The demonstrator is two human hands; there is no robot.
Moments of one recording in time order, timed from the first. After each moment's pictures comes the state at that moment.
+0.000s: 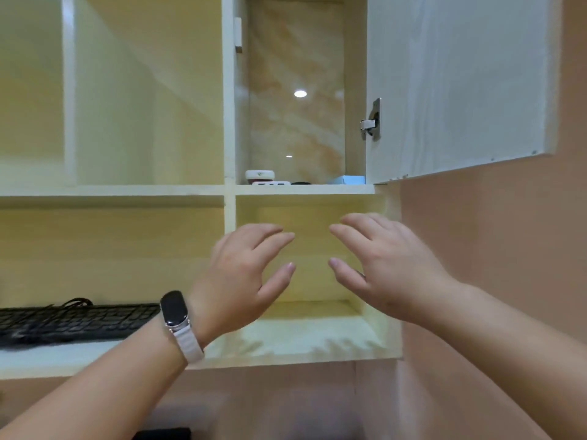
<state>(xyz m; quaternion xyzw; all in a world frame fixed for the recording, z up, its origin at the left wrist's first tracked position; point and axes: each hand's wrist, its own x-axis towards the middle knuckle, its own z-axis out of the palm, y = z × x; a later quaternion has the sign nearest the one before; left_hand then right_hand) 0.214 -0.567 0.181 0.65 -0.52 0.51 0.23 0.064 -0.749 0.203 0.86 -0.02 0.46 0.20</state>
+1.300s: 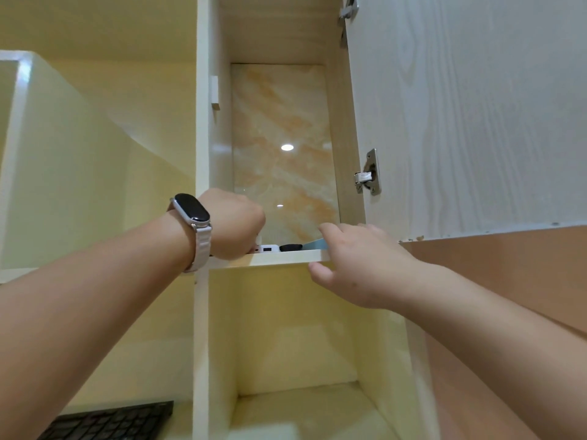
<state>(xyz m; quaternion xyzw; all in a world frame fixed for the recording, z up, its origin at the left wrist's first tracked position) 0.267 -0.623 0.369 0.78 -0.33 0.49 -0.22 0.131 -0.768 0.296 0.88 -0.11 0.41 0.19</state>
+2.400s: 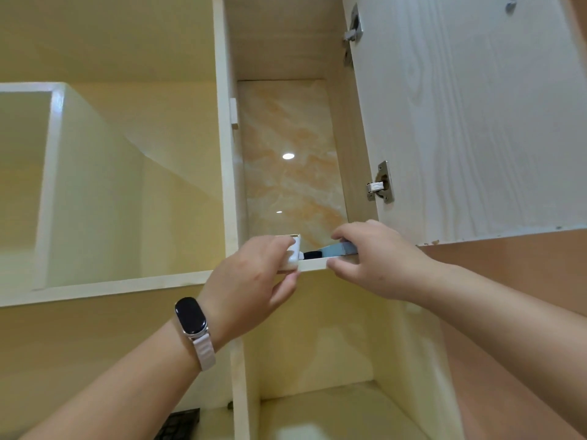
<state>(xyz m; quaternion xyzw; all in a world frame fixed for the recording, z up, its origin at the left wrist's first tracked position) 0.281 -0.594 0.282 0.55 -0.56 0.60 0.18 0.128 -0.759 0.303 0.88 -0.08 0.47 0.05</state>
